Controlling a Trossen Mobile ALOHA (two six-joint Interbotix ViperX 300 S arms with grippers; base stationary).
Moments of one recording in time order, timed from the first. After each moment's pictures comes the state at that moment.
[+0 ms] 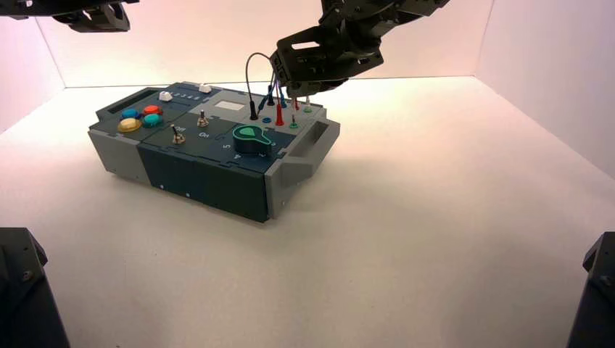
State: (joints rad) left arm -0.12 -0.42 1.10 -0.23 -0.09 0.07; right arm 0.79 0.12 0.77 0.31 -0.19 -0.19
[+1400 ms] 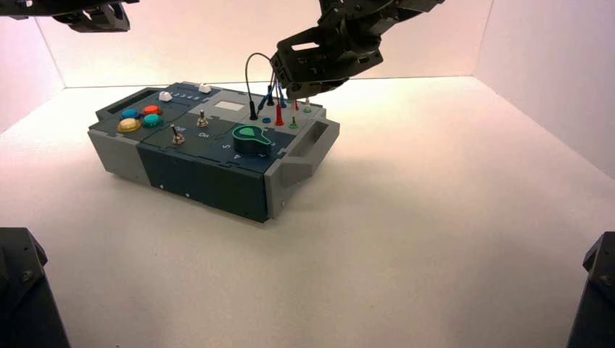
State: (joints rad) left arm -0.12 -0.42 1.10 -0.23 -0.09 0.07; right arm 0.79 0.12 0.76 0.28 -0.13 -0.19
